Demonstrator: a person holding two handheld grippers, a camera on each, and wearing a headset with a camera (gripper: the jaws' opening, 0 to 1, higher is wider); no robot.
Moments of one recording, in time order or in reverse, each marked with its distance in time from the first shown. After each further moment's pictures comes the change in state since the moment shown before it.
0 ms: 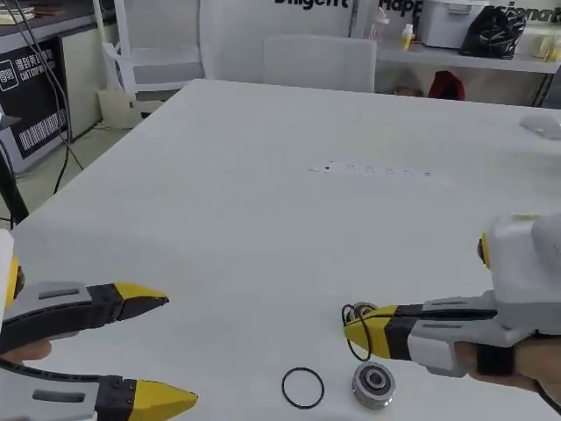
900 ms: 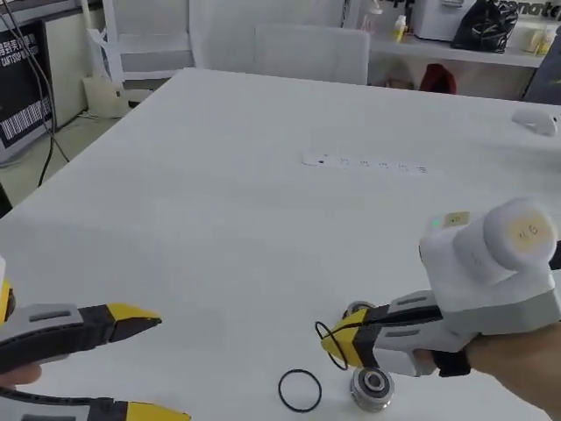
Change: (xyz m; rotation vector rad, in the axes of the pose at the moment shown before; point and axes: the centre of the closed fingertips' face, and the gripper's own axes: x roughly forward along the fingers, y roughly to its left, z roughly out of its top) left arm 0.006 0.002 -0.017 -0.062 0.006 -0.030; right arm 0.028 -0.013 -0.009 -0.171 0.167 -0.045
